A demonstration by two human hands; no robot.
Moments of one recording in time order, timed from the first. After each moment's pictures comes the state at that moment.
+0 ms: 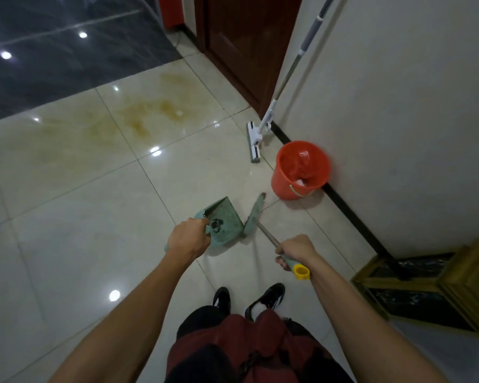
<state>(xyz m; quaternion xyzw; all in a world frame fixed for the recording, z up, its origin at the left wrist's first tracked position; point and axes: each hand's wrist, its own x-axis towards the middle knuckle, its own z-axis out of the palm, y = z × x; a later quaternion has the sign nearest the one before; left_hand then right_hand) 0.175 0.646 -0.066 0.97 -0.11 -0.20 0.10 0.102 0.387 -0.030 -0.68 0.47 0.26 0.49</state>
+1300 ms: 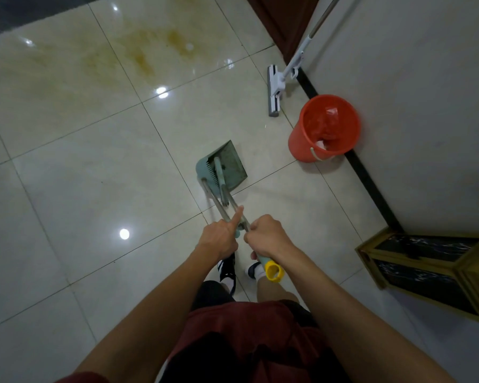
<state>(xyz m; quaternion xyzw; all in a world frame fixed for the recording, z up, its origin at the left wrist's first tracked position) 0.126 0.617 -0.137 0.91 -0.16 -0.37 0.09 0.125 0.490 -0.034 -0.80 0.27 0.40 0.35</state>
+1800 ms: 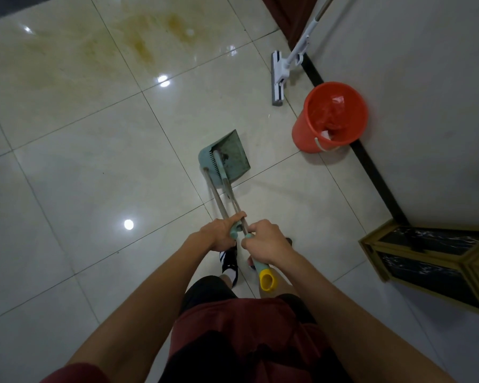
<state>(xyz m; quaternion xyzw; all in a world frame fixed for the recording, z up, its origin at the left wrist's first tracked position) 0.131 0.631 -0.165 0.82 -0.12 -0.52 0.21 0.103 0.490 -0.050 -0.79 0.25 0.43 0.36</state>
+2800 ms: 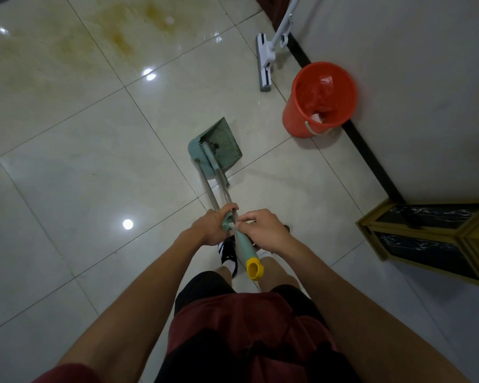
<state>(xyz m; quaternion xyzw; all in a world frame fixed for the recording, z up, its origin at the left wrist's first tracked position) 0.125 0.625 -0.167 0.83 -0.13 -0.49 0.24 0.089 0.461 -0.068 -0.75 0.24 0.39 0.48</state>
